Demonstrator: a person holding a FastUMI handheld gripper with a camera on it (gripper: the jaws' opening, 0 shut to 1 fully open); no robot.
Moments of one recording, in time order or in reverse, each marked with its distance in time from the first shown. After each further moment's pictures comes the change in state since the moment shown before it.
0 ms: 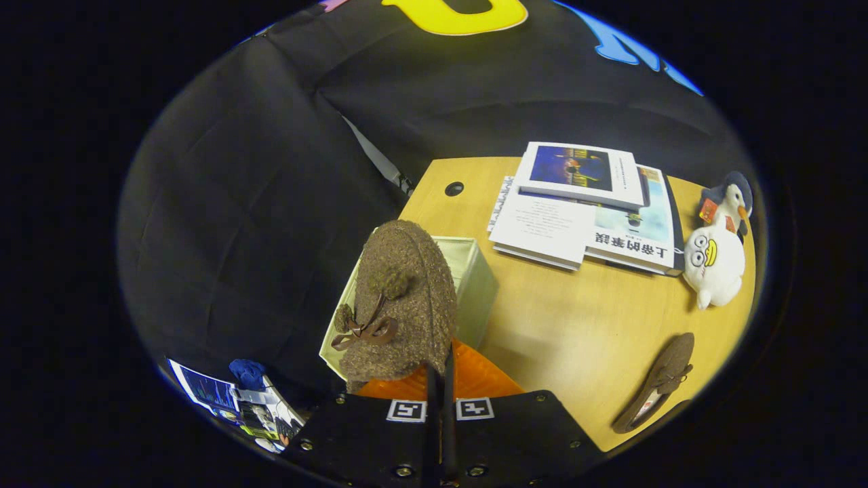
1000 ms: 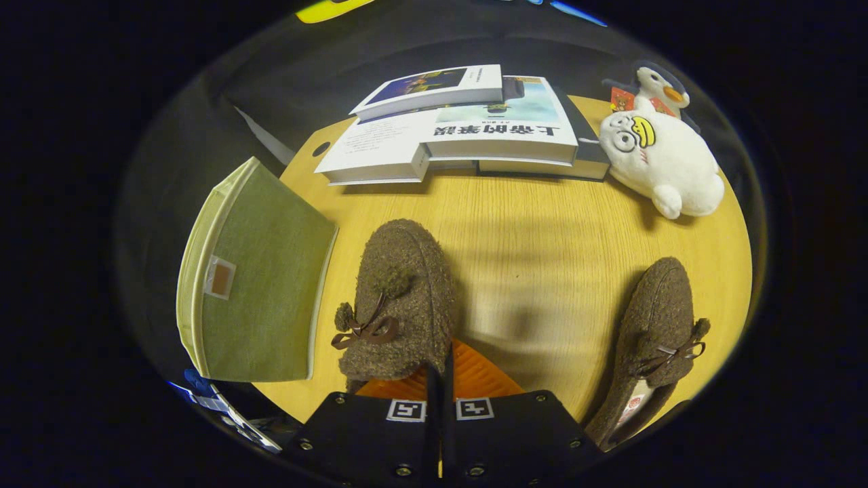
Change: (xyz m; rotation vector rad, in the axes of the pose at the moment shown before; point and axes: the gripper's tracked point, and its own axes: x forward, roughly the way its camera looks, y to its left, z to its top) arm 0.045 -0.209 -0.126 0.174 0.031 -0.258
